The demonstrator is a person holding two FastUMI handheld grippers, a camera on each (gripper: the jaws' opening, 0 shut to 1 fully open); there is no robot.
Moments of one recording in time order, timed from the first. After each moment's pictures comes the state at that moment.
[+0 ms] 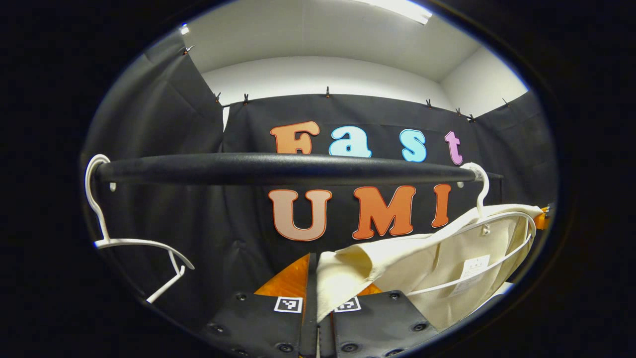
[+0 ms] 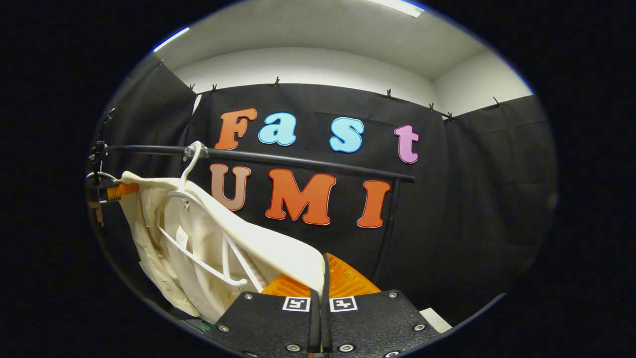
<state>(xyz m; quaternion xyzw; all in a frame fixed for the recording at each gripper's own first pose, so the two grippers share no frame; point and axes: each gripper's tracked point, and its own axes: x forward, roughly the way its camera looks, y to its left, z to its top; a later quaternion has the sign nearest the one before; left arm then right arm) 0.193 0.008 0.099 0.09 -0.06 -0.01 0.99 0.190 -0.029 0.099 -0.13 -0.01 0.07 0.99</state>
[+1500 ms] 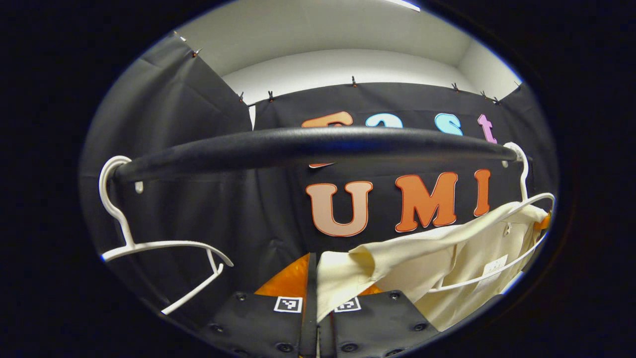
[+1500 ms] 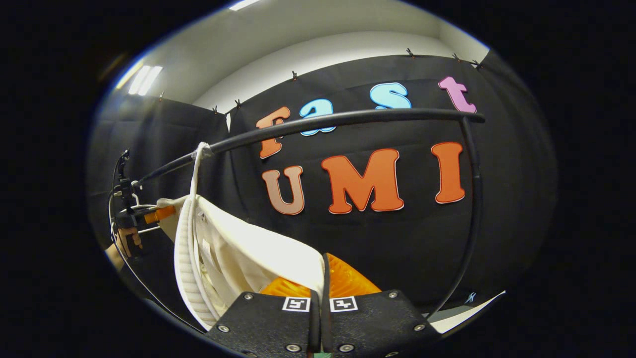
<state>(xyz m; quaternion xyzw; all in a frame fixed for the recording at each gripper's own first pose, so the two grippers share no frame) 0.221 0.074 0.083 0.12 -0.04 0.10 0.99 0.288 0.035 0.027 0.01 0.07 0.27 0.96</state>
